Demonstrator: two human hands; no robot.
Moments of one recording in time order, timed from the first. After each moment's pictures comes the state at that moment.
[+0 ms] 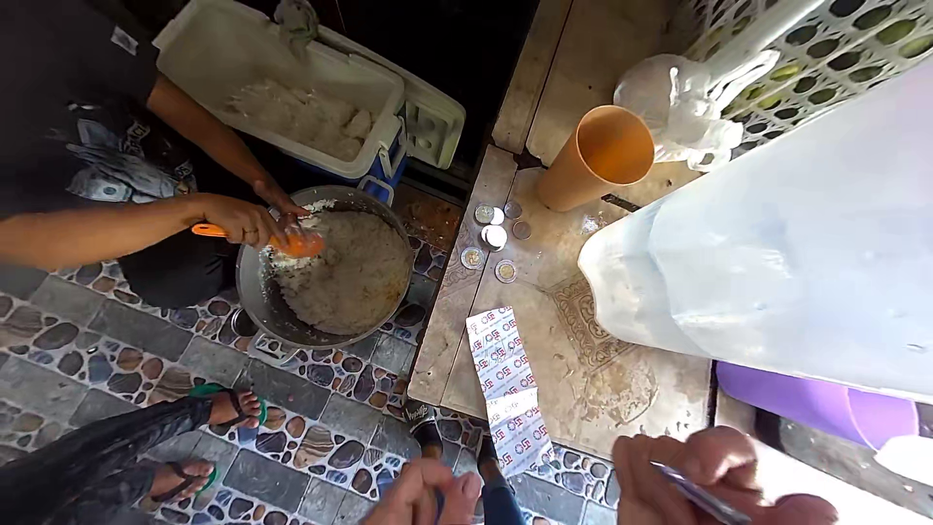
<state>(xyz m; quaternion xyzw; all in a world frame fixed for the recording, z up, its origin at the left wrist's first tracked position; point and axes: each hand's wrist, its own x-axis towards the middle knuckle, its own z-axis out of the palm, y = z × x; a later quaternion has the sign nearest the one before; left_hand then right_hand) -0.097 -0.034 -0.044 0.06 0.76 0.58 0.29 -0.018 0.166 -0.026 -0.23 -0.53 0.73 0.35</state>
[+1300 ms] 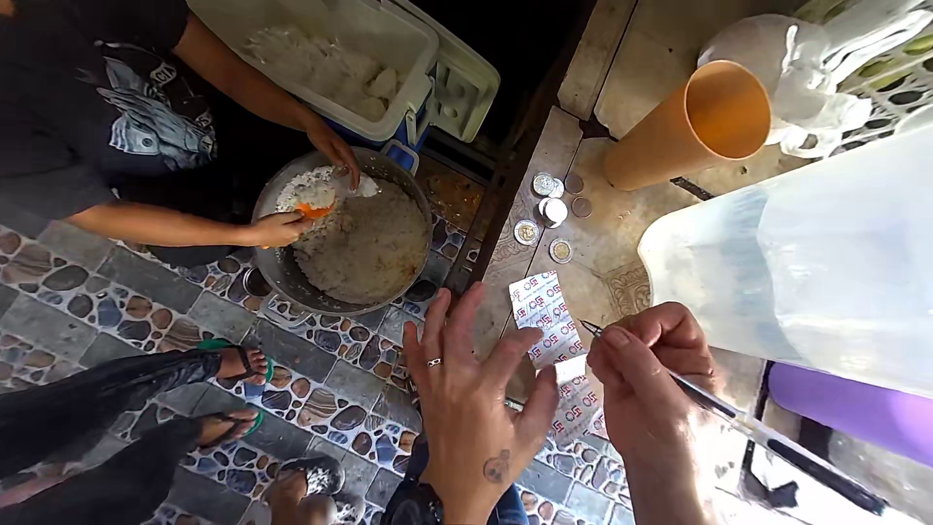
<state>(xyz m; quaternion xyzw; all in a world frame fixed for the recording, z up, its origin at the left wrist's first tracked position) -0.153 0.032 -0.083 0.24 0.89 0.38 0.02 -0.099 0.170 -0.050 -0.27 -0.61 0.70 0.28</state>
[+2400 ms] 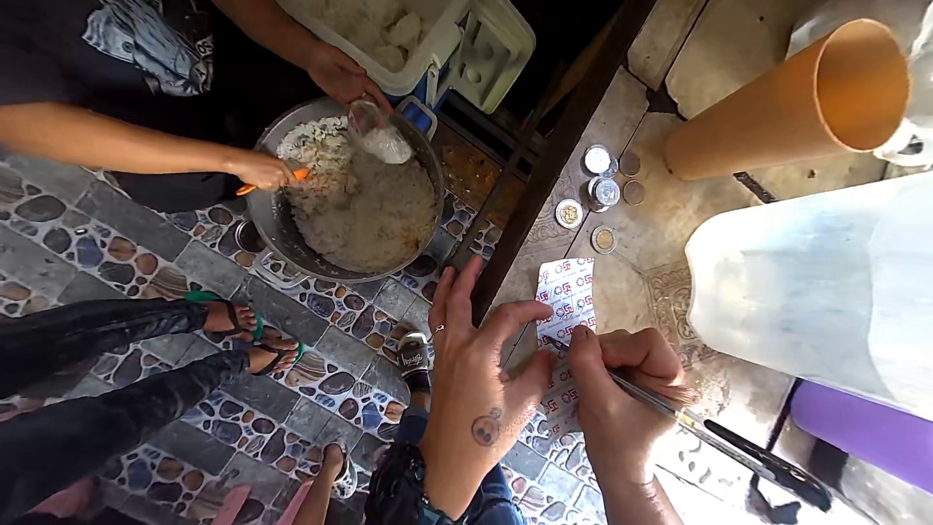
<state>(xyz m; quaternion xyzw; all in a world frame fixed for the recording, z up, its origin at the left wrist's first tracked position) -0.163 0.029 -0.094 0.14 0.83 0.51 0.16 -0.099 0.144 -0.091 -0.27 -0.76 0.49 0.33</state>
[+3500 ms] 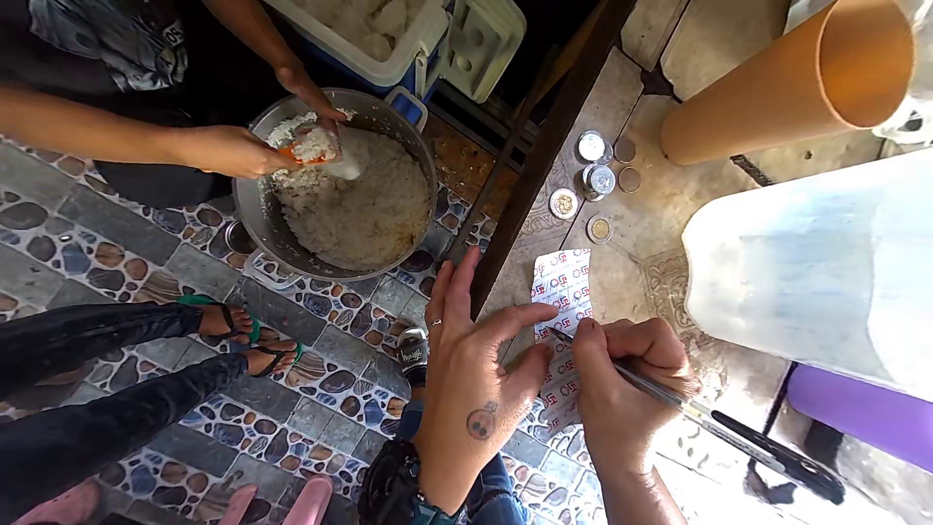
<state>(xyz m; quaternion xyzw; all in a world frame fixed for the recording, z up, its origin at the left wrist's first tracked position) -0.168 0.027 -0.093 0.16 0.83 0.50 0.18 -0.101 0.145 -0.088 -0.28 -0.78 0.46 0.33</state>
